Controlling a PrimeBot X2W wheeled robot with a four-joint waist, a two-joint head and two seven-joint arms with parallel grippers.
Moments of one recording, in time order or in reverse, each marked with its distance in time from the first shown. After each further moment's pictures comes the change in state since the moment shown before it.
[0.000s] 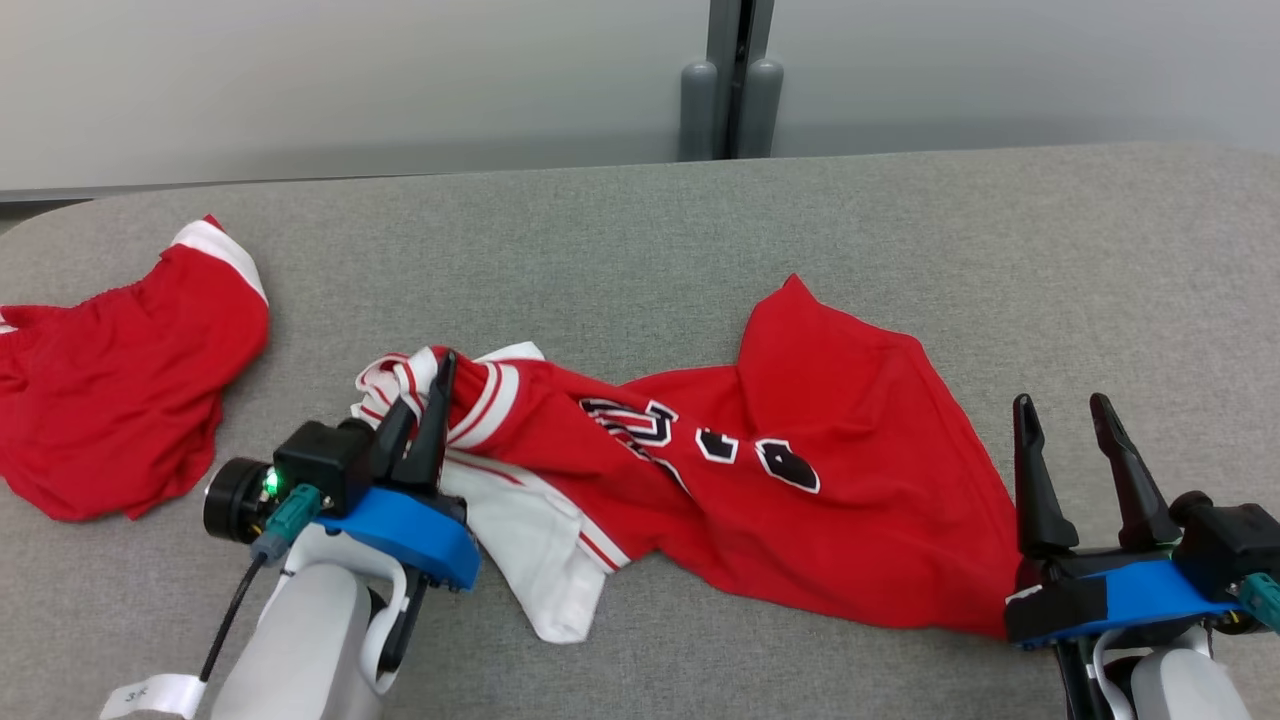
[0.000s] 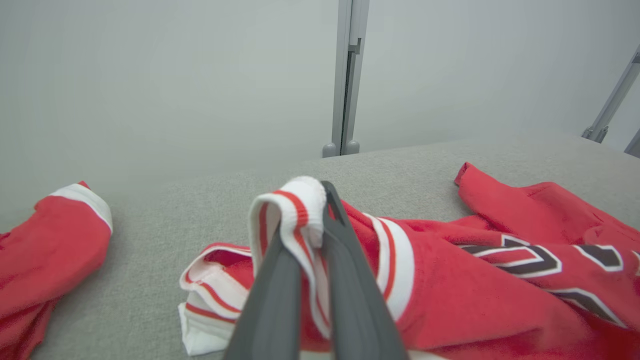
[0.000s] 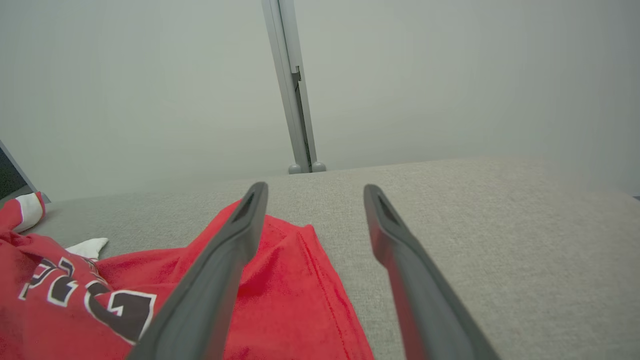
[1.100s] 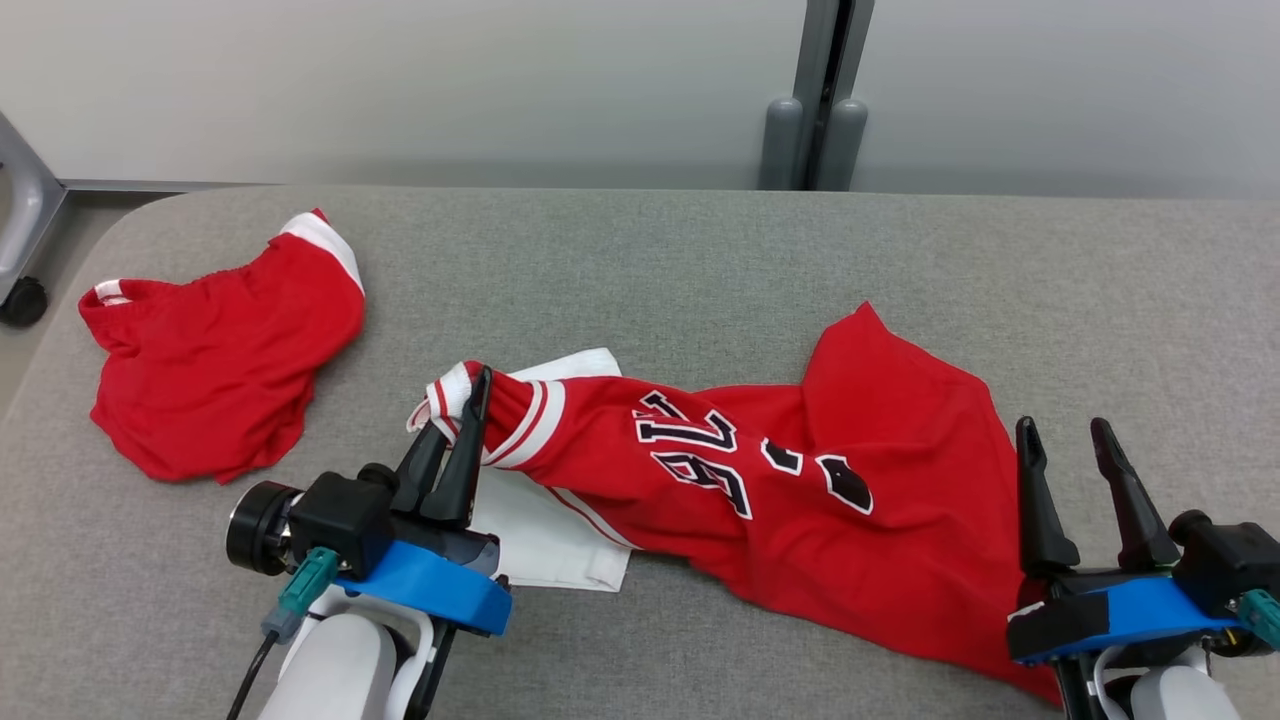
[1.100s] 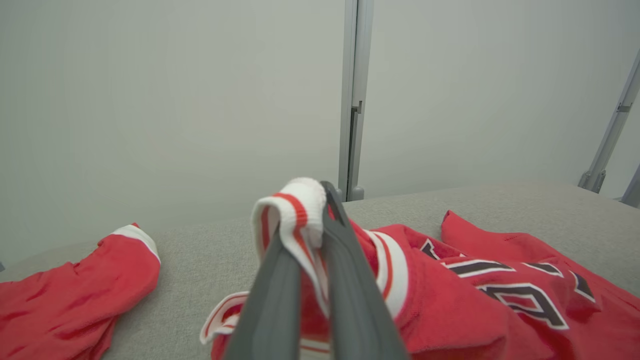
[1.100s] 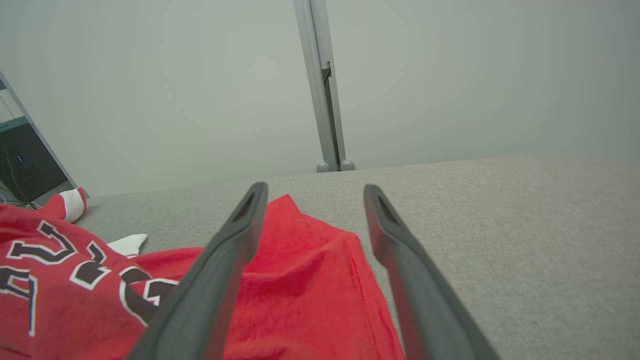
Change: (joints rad) left arm 0.115 -0.012 -0.003 -0.263 0.026 0.007 0.000; right arm 0.018 0.000 -0.014 0.038 0.023 0.000 -0.012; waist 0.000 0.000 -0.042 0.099
